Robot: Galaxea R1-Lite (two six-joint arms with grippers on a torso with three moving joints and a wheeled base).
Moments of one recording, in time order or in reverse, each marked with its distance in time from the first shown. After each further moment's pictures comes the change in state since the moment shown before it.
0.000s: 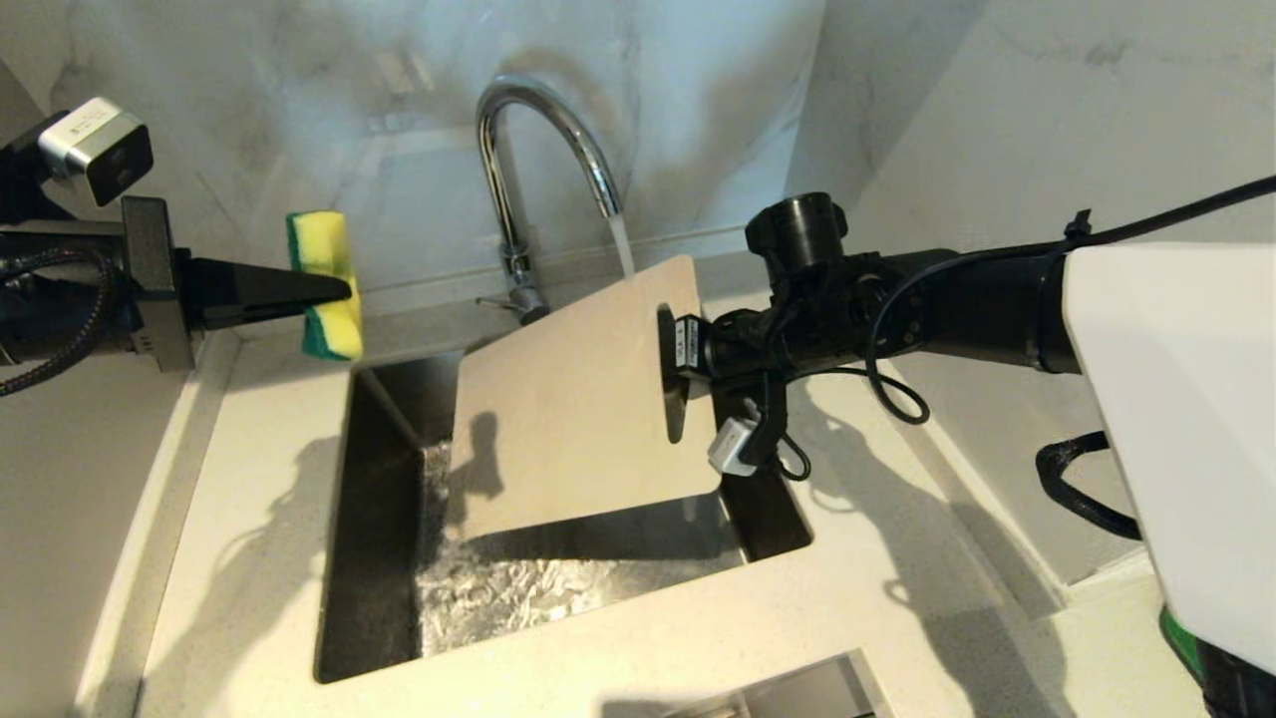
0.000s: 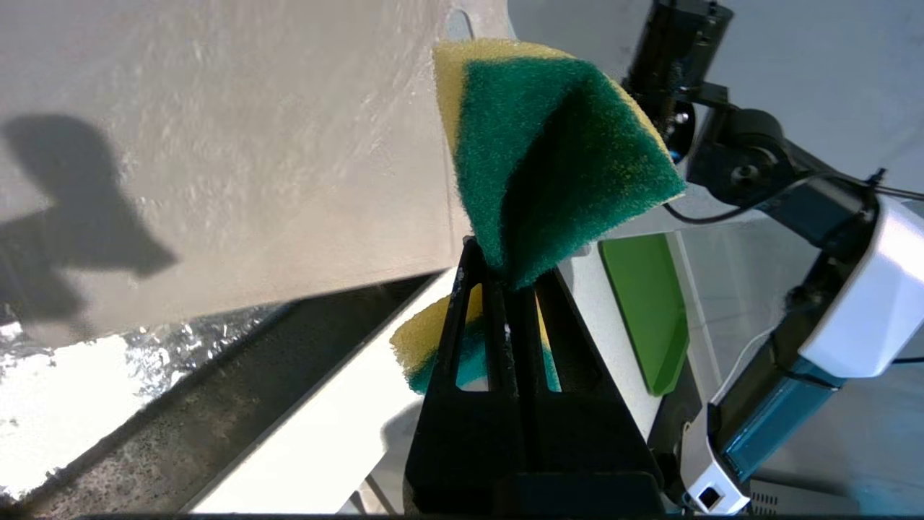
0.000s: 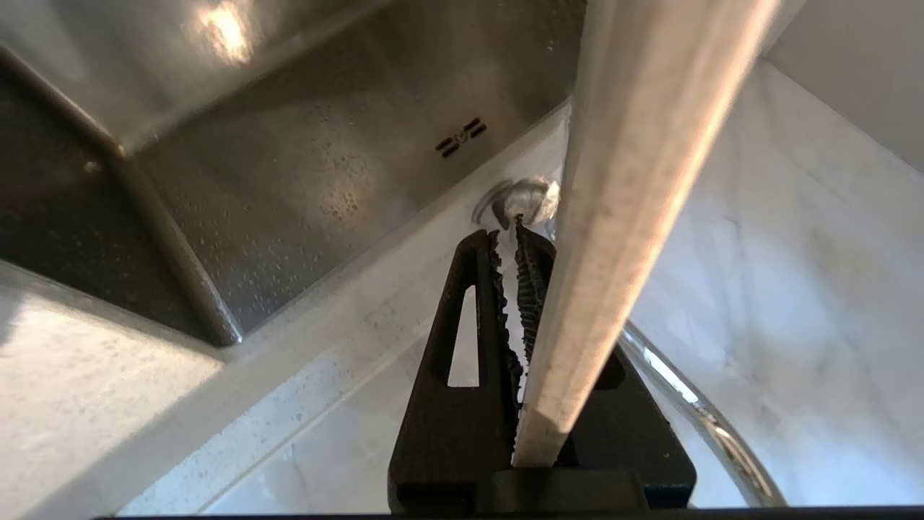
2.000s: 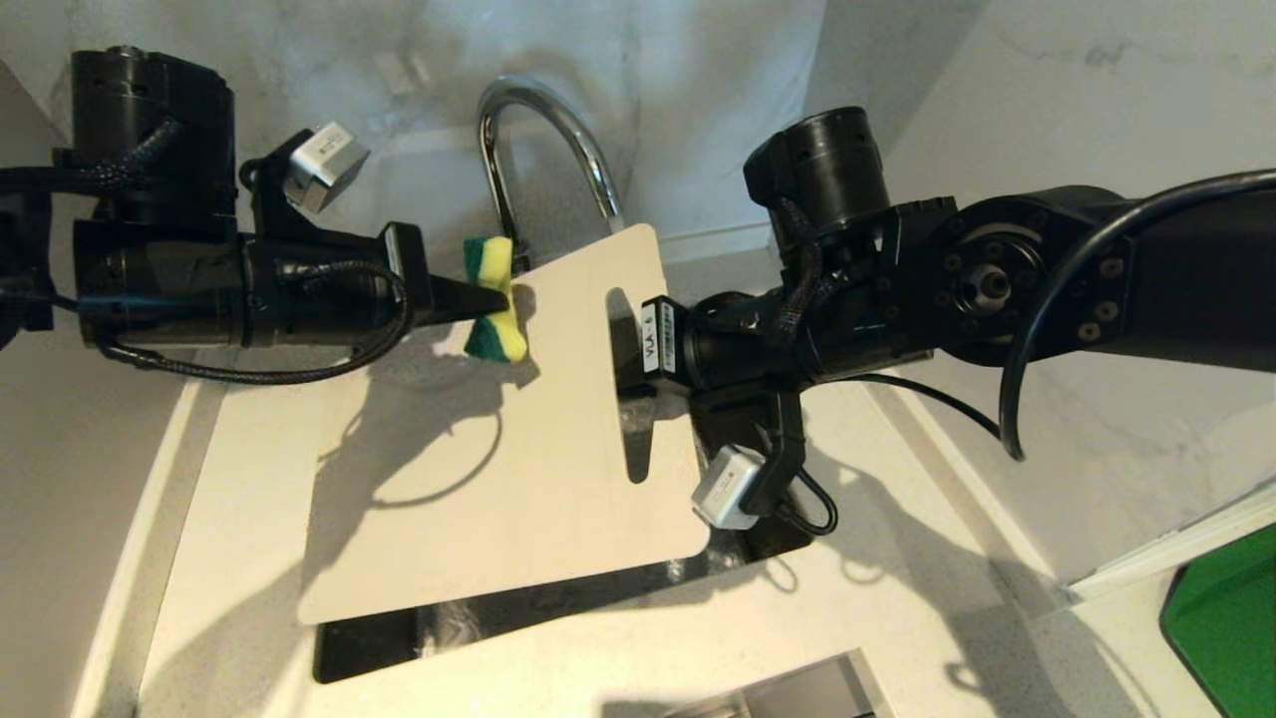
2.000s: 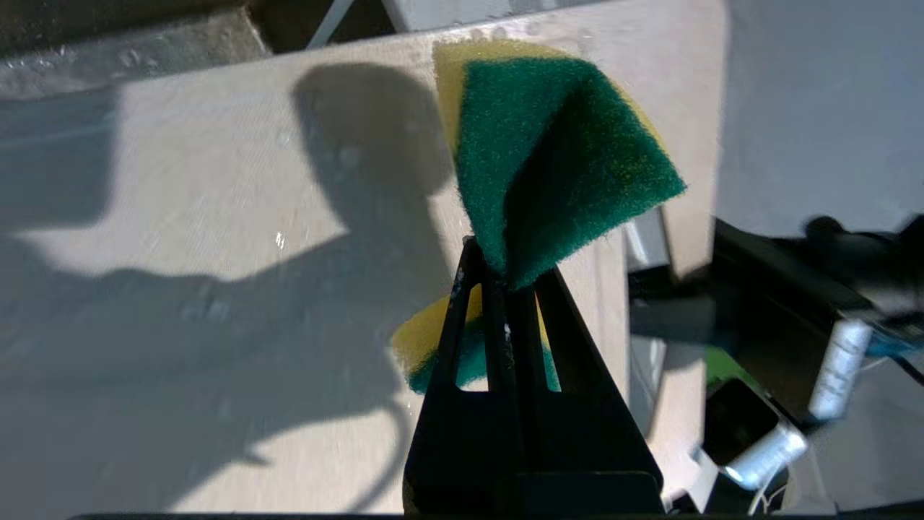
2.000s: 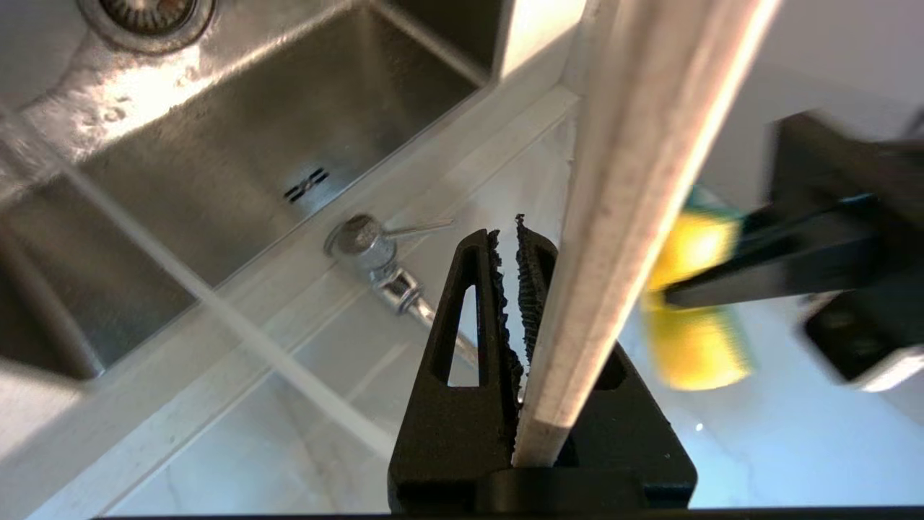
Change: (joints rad) left arm -0.286 0.242 -0.198 -0.008 0.341 0.011; right arm 0.173 -0.302 0.269 -0.010 -0.005 0.088
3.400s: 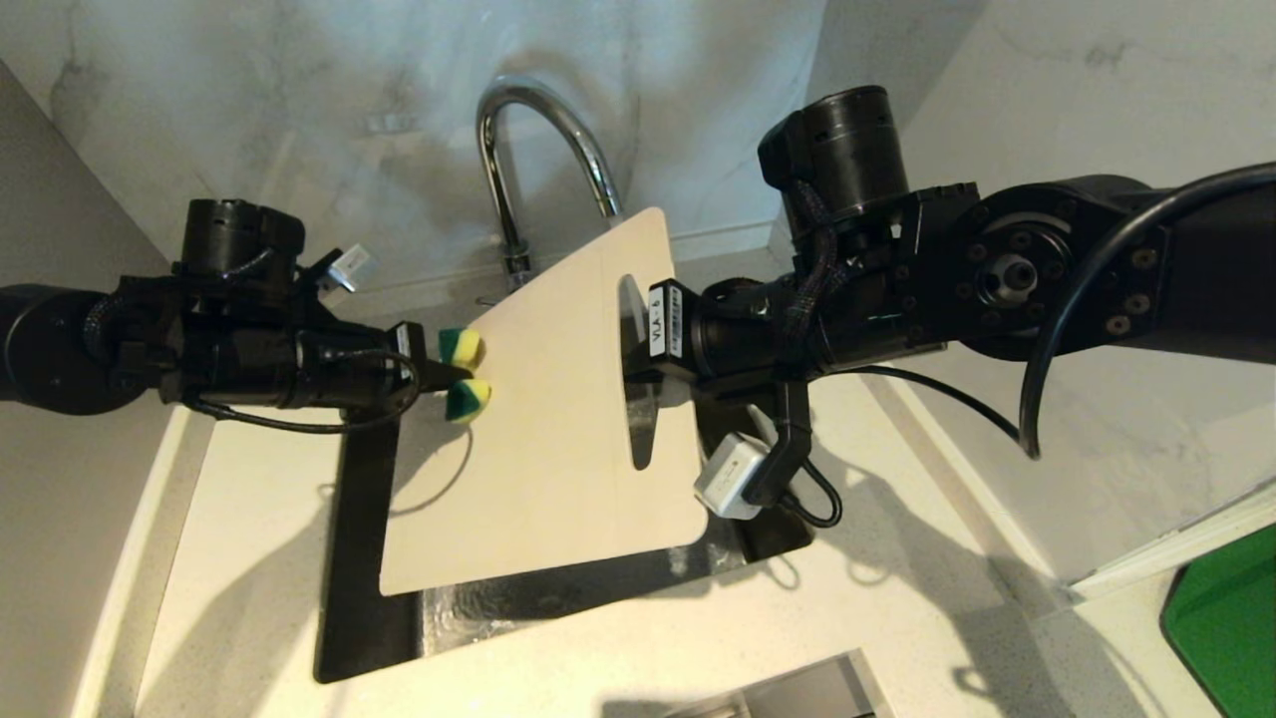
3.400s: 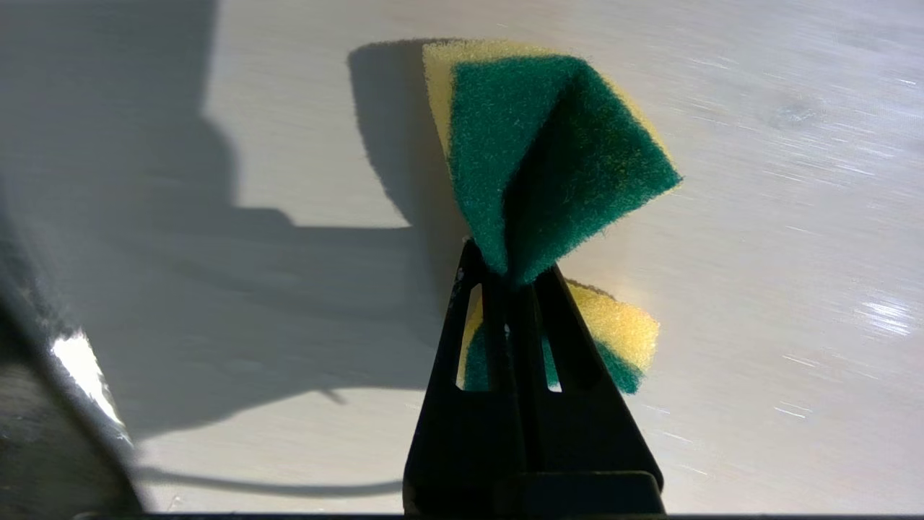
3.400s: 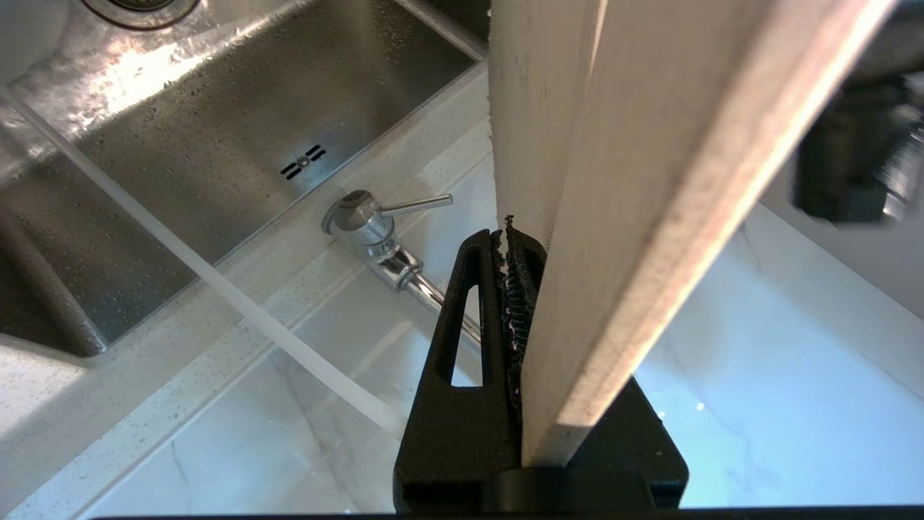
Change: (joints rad) left arm 0.194 0.148 0.103 -0.056 -0.022 0.067; right arm 0.005 -0.025 0.005 -0.026 -0.003 0.019
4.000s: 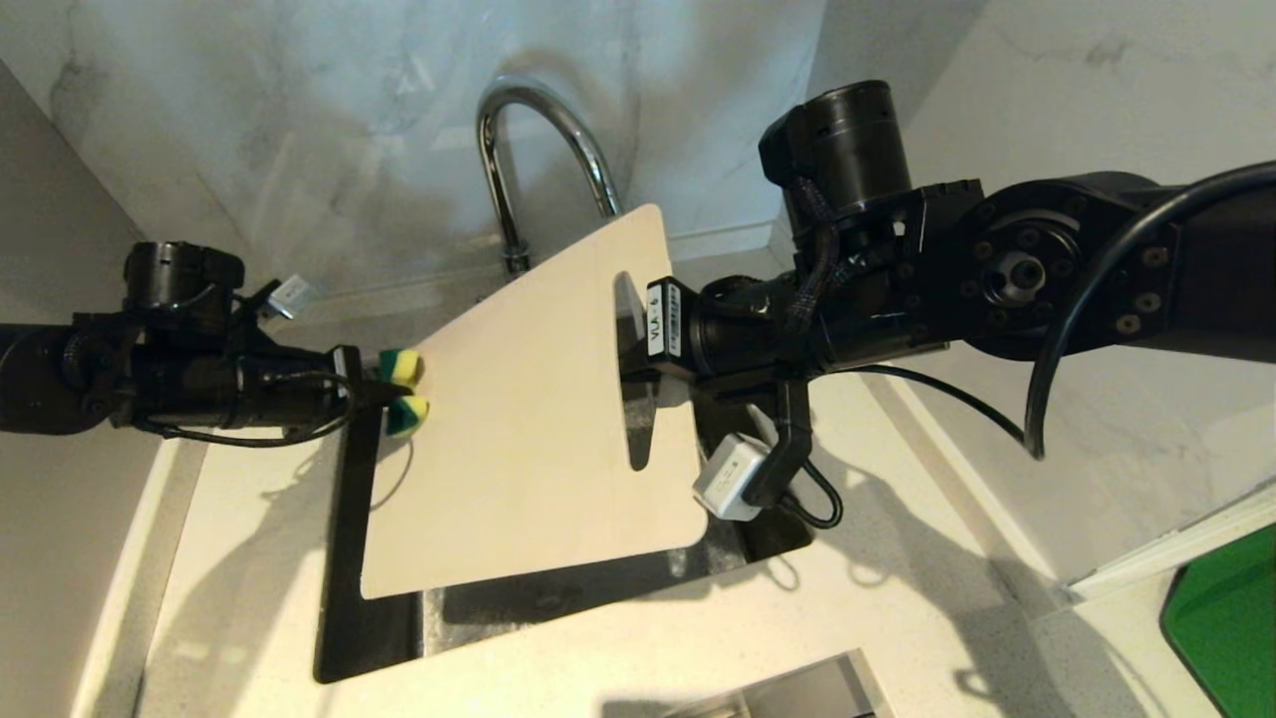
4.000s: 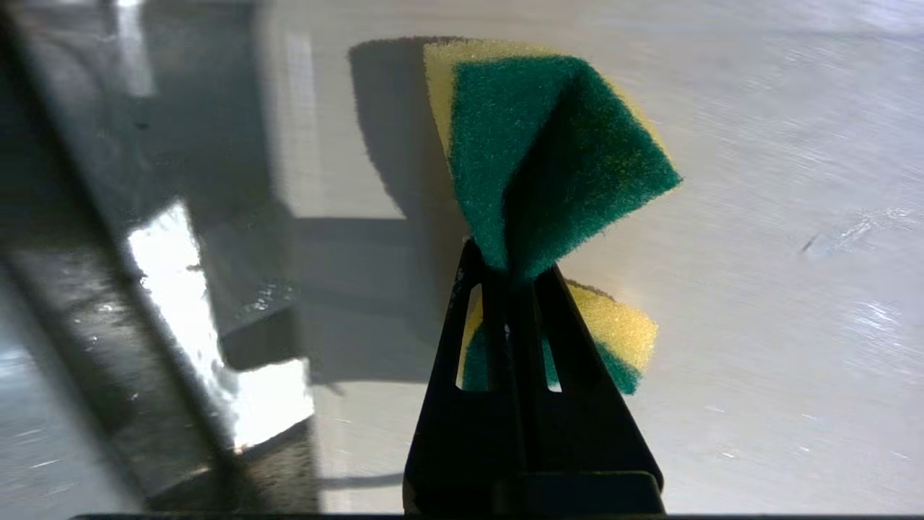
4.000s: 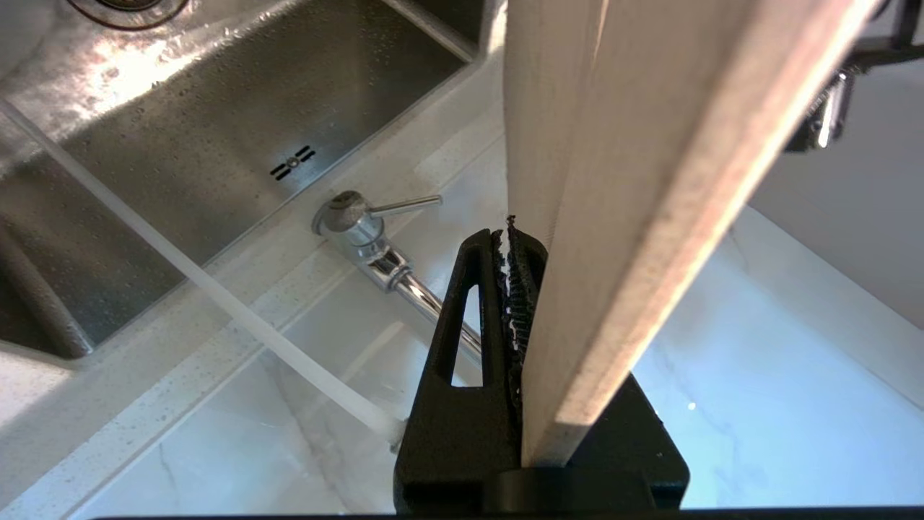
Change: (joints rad) left arm 0.194 0.024 0.082 -0.061 -0.114 0.054; right arm 0.001 -0.004 0.001 0.000 0.004 0.000
